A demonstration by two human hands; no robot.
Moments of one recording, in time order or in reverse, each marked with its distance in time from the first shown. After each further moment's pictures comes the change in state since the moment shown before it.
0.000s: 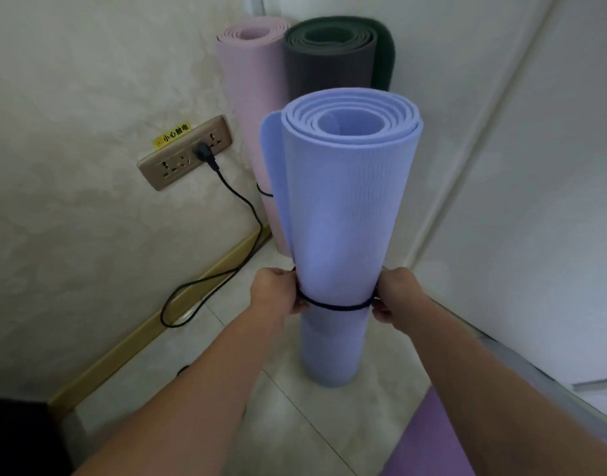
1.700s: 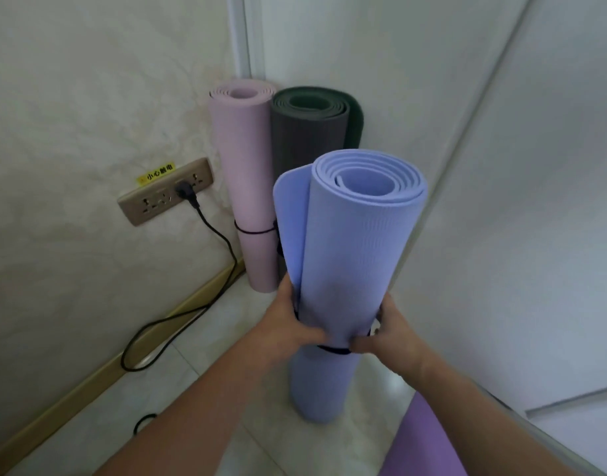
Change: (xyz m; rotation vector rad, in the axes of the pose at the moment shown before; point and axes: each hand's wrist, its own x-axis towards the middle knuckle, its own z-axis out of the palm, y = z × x) left_hand -0.025 0.008 0.005 0.137 -0.580 0.570; right_hand -0.031 0.017 -0.034 -0.225 -0.083 -0.625
